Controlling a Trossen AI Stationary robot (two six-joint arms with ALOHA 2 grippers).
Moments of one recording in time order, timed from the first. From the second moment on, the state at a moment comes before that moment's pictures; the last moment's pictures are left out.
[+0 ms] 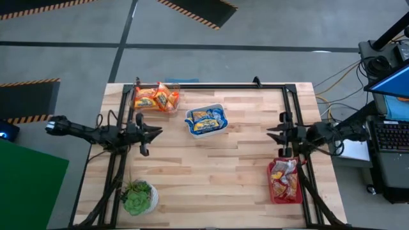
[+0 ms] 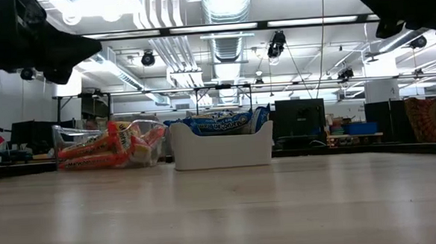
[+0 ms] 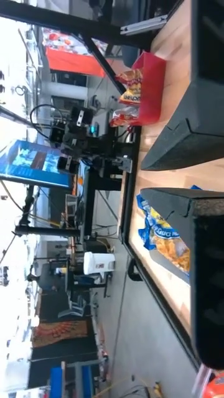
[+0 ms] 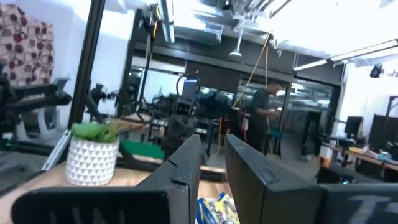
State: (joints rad) left arm -0.23 0.21 0.01 0.35 -0.47 0.00; right arm 0.19 0.00 0.01 0.33 0.18 -0.28
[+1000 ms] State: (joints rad) left arm -0.23 0.21 0.02 0.33 -0.56 0.06; right arm 0.19 0.03 0.01 0.16 0.42 -0.03
